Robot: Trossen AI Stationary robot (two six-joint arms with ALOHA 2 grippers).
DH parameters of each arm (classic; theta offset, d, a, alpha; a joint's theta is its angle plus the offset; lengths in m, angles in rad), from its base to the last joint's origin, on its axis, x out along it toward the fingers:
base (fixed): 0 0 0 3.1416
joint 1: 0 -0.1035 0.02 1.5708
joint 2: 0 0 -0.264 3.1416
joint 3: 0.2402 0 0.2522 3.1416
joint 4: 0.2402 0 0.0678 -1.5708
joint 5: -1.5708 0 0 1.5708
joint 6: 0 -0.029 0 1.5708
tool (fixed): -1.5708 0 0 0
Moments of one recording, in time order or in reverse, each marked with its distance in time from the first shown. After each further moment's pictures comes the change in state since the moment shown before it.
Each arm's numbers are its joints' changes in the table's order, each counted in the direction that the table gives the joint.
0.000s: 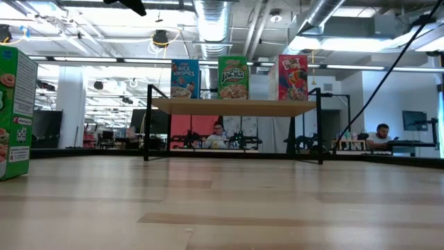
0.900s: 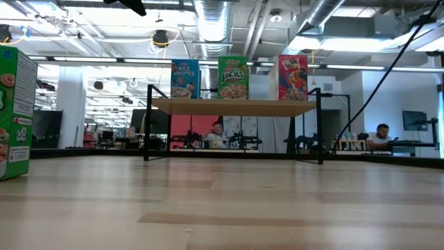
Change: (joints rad) left arm 0.000 0.000 0.000 0.000 -0.003 0.000; right arm -0.011 0.104 0.001 0.033 -0.024 0.000
